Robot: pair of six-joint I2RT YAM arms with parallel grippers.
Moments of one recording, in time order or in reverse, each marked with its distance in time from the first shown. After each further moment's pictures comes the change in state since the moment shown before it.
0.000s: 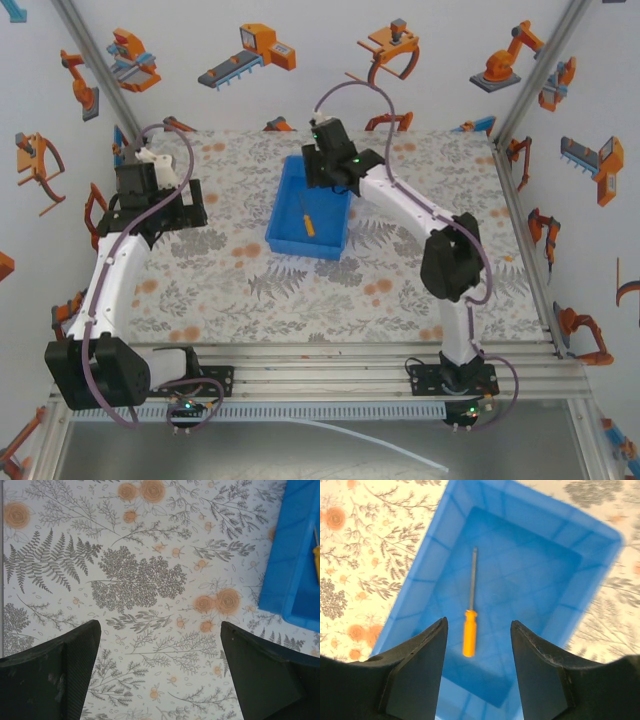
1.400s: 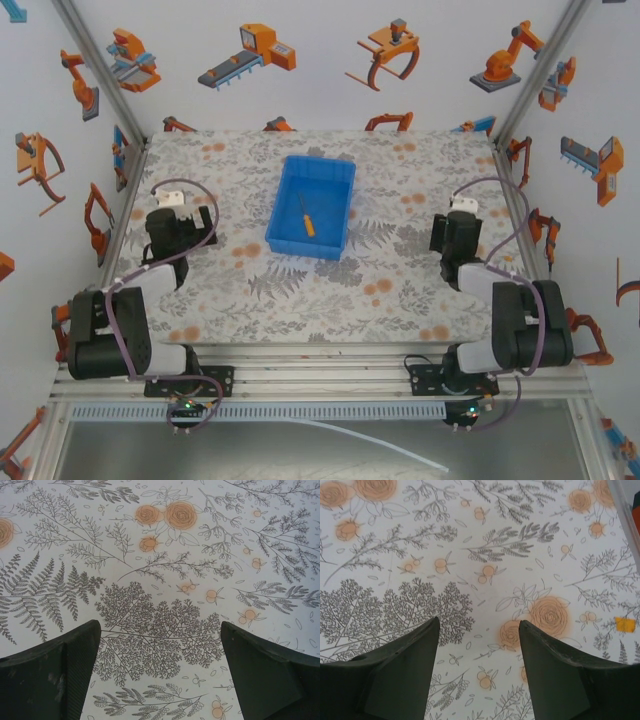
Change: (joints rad) left arm 0.014 0.168 -0.601 1.050 -0.047 -0.012; right arm -0.575 -0.591 -1.371 0.944 0.178 -0.266
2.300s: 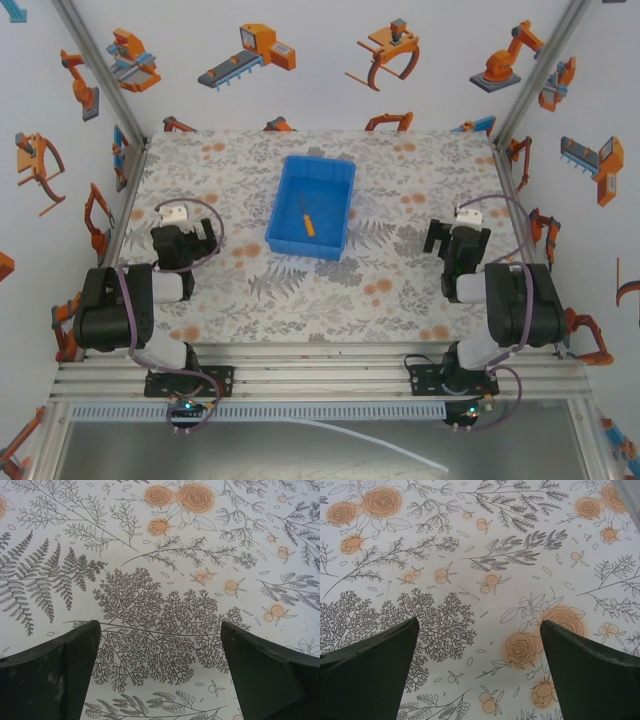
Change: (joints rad) left arm -0.001 0.159 -0.127 0.342 -0.028 -0.014; right arm -0.051 0.130 -0.147 0.411 -0.073 0.017
